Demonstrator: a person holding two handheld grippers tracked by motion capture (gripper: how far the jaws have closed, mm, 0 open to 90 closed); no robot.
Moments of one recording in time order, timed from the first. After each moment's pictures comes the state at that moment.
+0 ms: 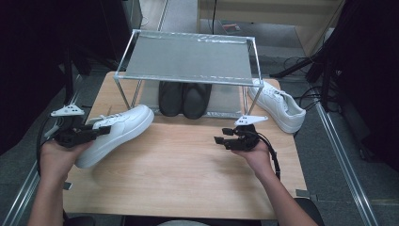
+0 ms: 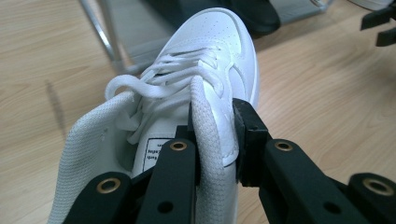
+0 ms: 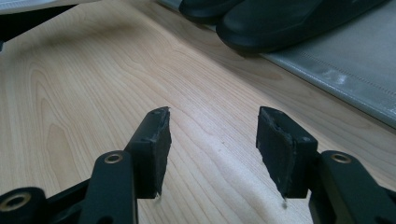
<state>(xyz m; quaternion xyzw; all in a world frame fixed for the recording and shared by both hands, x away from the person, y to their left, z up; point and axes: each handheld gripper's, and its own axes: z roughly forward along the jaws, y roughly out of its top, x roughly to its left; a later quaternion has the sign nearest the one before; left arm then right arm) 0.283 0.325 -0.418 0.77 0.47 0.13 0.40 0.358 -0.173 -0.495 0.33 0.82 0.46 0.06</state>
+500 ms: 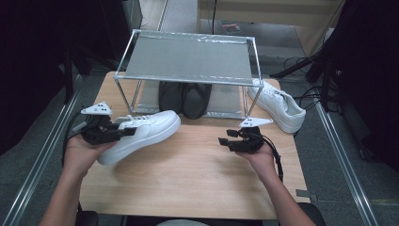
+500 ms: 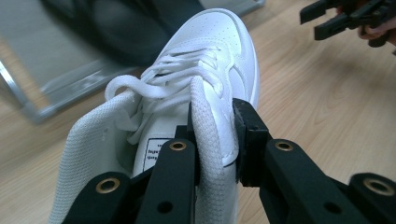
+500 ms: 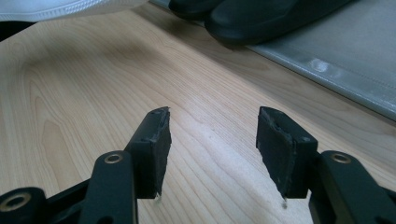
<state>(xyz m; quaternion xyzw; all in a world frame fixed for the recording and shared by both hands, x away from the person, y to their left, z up) 0.297 0.265 -0.413 0.82 0.39 0.09 0.42 0.351 -0.186 -0.496 0.34 0.82 0.46 0.07</state>
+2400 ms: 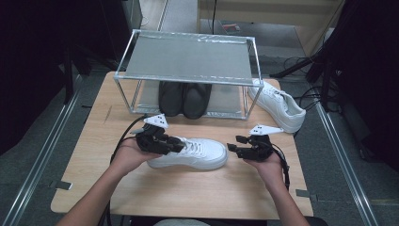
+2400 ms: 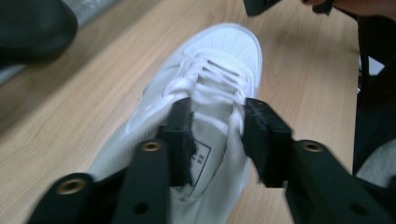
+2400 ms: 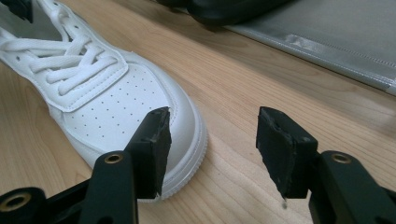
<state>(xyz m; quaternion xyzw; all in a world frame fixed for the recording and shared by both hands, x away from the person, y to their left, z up) 0.318 0.151 -0.452 0.88 0.27 -0.01 0.40 0.327 -0.210 -0.499 0.37 0.81 0.45 0.09</state>
